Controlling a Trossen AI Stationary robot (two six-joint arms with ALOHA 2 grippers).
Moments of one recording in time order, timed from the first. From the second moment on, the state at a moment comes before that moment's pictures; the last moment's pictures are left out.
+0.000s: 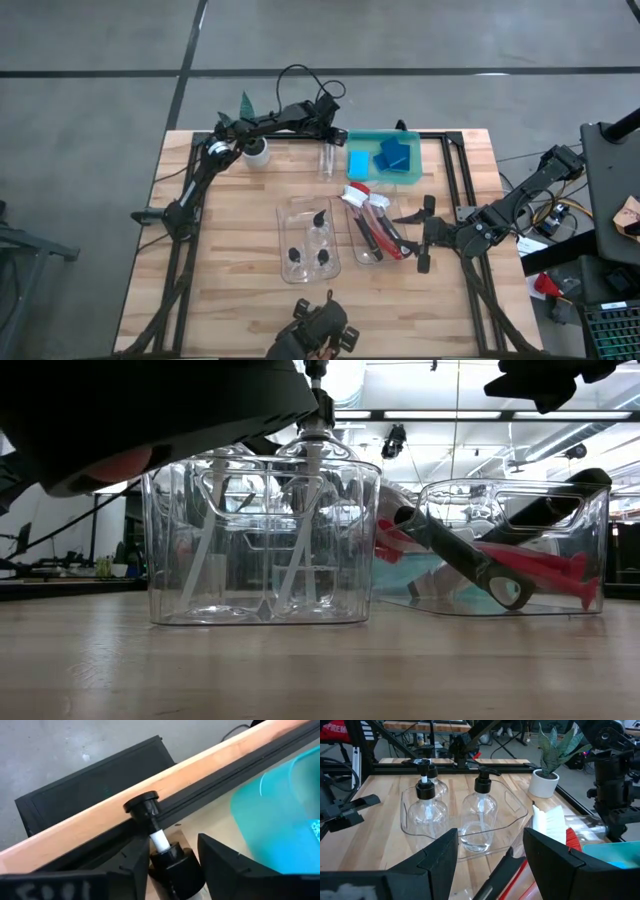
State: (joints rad) left arm 0.64 2.34 1.99 -0.60 -0.02 -0.44; right arm 0.64 0.85 0.55 -0.10 0.80 0.26
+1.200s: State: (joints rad) left arm 0.58 2.23 1.99 -0.86 0.09 -0.06; right arm 0.64 0.85 0.55 -0.15 0.79 0.31
